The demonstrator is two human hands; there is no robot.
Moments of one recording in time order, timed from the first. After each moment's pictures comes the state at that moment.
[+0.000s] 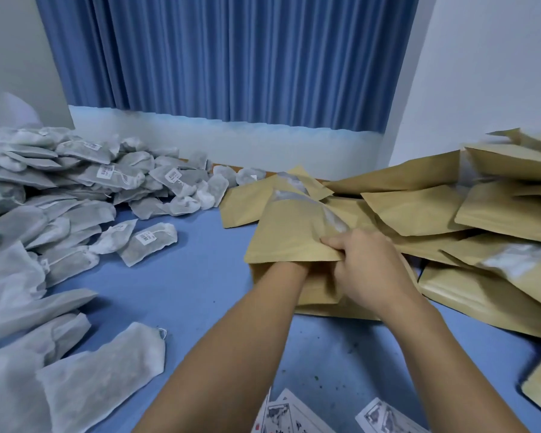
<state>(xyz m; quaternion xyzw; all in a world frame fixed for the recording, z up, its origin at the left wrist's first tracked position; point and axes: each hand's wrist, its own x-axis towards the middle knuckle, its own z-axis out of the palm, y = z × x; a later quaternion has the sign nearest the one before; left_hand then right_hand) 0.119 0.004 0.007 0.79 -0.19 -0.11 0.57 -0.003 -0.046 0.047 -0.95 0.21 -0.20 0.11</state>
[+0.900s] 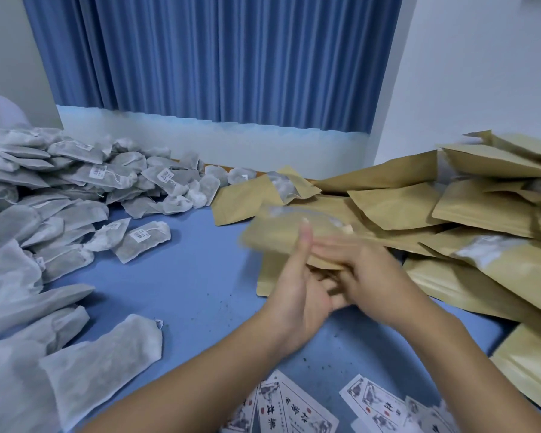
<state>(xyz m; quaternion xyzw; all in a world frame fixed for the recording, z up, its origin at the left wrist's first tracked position) 0.018 0.062 0.012 0.33 -0.20 -0.44 0.81 -0.048 -0.061 0.043 -0.96 0.00 -0.20 0.18</state>
